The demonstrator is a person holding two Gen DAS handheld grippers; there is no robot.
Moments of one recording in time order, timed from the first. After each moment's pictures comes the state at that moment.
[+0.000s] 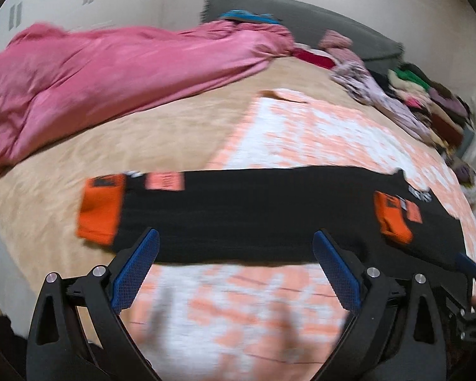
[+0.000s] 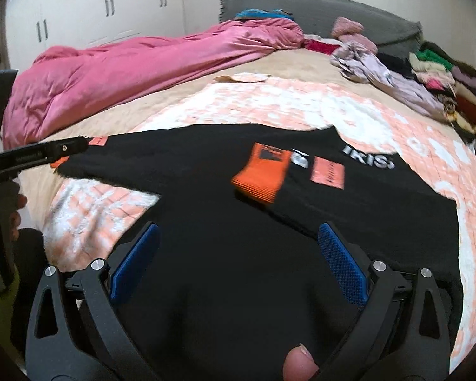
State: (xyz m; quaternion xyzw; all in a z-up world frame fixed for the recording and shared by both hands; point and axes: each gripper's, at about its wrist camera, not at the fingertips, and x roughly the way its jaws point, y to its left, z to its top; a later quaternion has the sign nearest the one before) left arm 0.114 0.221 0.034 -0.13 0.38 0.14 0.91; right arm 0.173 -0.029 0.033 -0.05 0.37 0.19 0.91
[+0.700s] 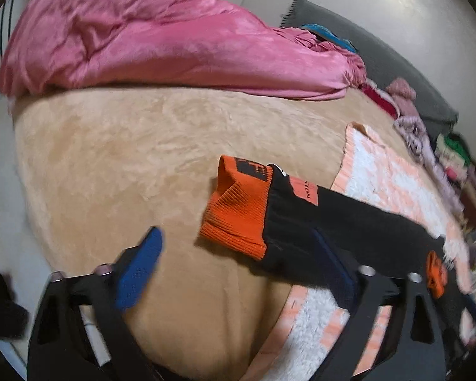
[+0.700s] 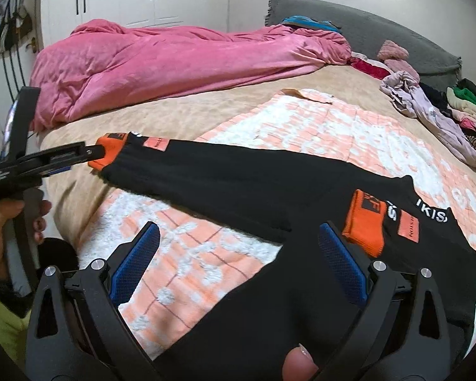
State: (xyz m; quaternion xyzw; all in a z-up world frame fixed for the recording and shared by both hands) left arm 0.076 0.346 -0.007 -0.27 0.35 0.22 0.87; right arm 0.173 0.090 0.047 -0.10 0.36 0.25 0.89
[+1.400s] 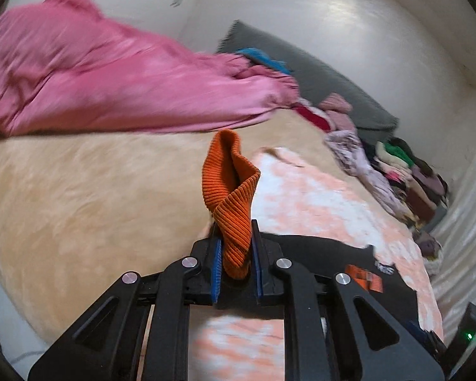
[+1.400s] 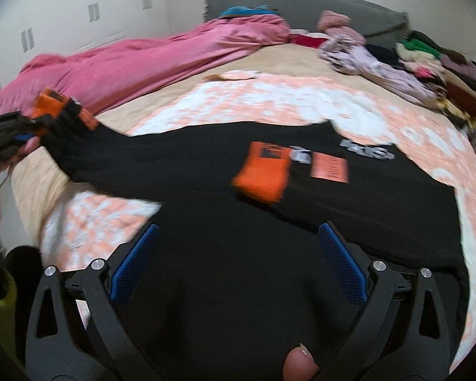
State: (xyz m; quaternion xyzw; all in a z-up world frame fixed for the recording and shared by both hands) left arm 0.101 0.257 0.070 -0.24 0.26 0.10 0.93; right arm 0.178 -0.038 0.031 -0.02 0.38 0.14 0.91
